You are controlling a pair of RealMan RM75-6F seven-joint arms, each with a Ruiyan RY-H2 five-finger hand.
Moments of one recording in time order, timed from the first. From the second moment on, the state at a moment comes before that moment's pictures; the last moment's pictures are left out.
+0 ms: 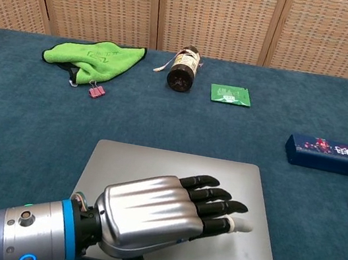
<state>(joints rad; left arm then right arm) -0.70 -1.92 0.01 -1.26 1.80 0.94 0.38 -0.04 -1.25 0.06 -1.84 -1.66 1.65 -0.26</state>
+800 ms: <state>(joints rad) -0.71 -1.89 -0.04 -1.33 1.72 0.98 0.50 -0.04 -1.25 0.05 -1.84 -1.65 1.64 -0.26</state>
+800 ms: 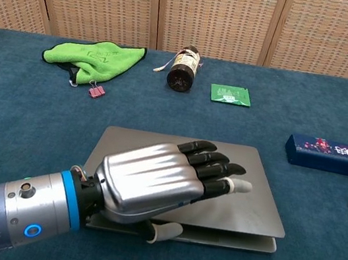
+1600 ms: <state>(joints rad) -0.75 -1.83 -0.12 -1.41 1.60 0.98 0.54 0.10 -1.34 -0.03 -1.60 -1.73 1.39 -0.19</state>
